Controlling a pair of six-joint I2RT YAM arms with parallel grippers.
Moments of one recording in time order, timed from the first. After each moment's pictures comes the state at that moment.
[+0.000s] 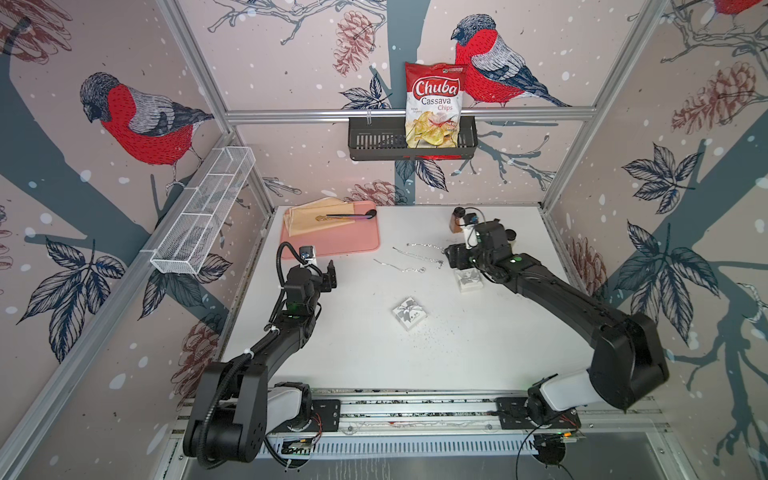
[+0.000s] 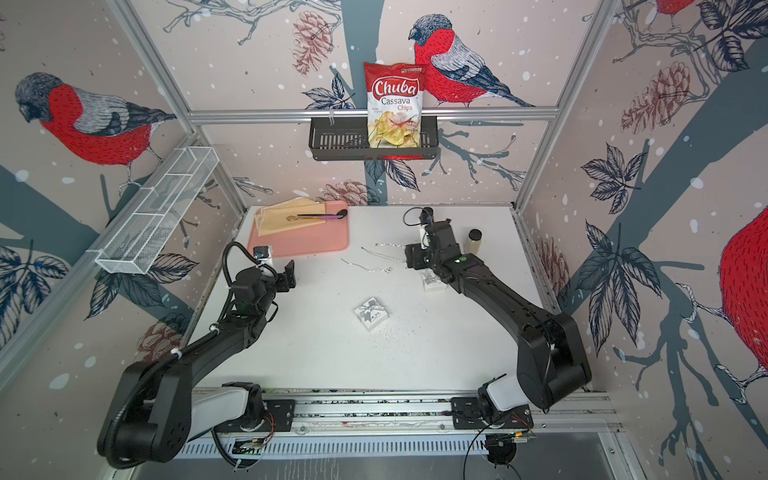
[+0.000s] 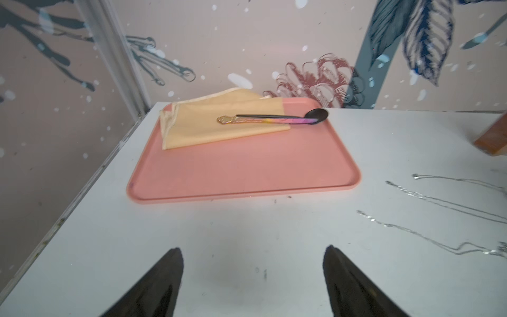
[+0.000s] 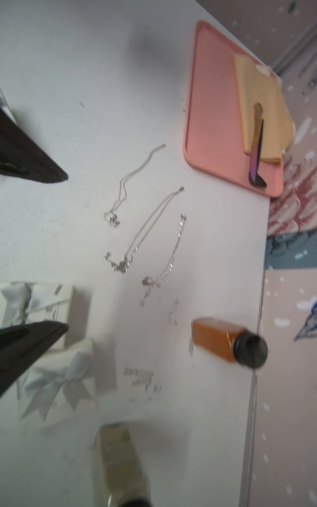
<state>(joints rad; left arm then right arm) -0.08 1.23 0.38 0.53 -0.09 -0.05 0.43 1.41 0.98 -0.19 0.02 0.16</state>
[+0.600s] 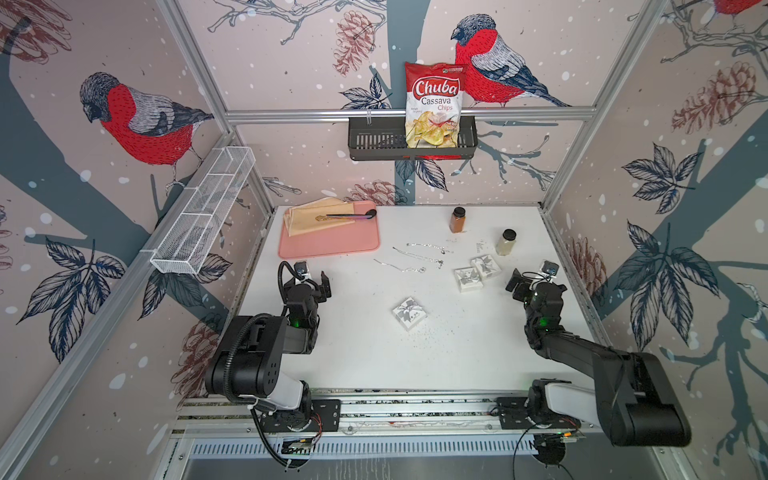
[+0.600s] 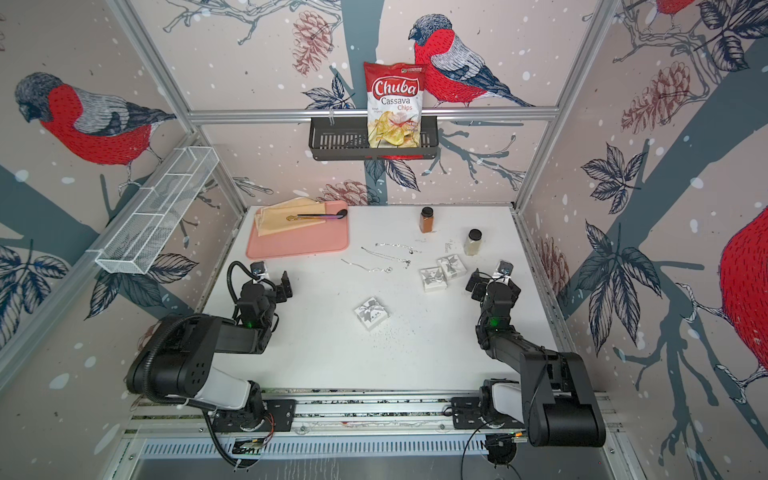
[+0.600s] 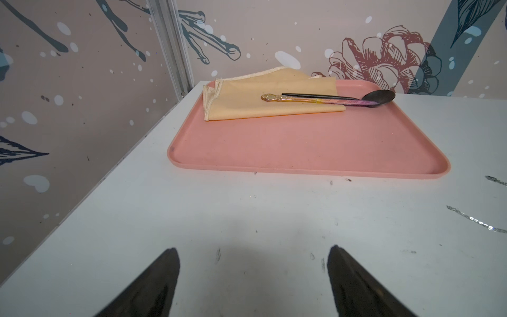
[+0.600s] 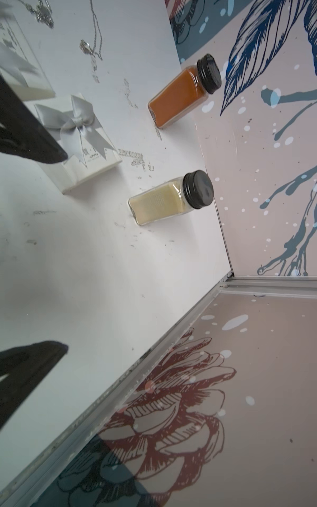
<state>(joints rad) -0.04 1.51 0.25 1.00 -0.21 -0.05 0.04 1.27 0.20 0.80 0.29 0.13</state>
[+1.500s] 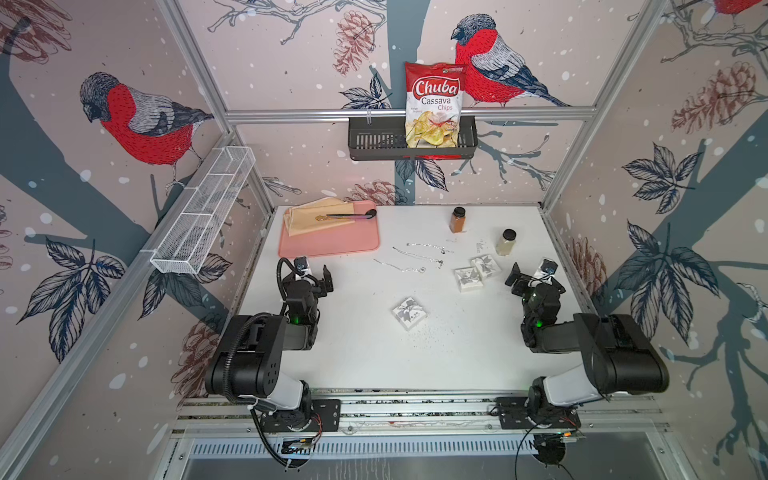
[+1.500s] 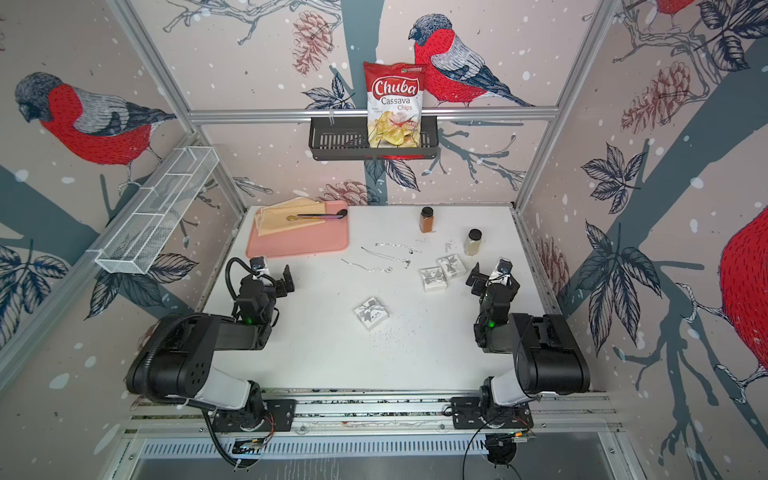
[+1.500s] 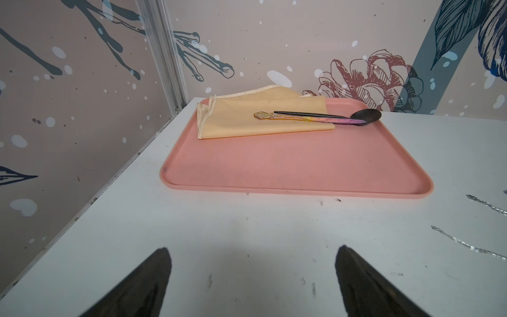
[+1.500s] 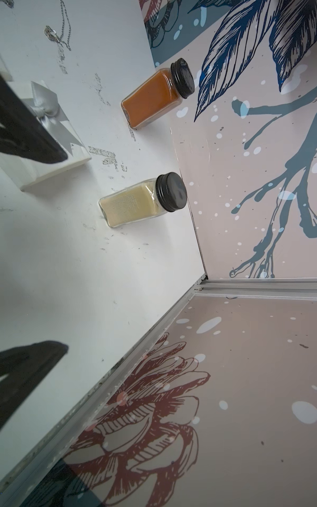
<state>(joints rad) -0.04 1.51 0.28 1.00 -0.18 -0.04 0.03 1.50 0.22 1.12 0.25 0.11</state>
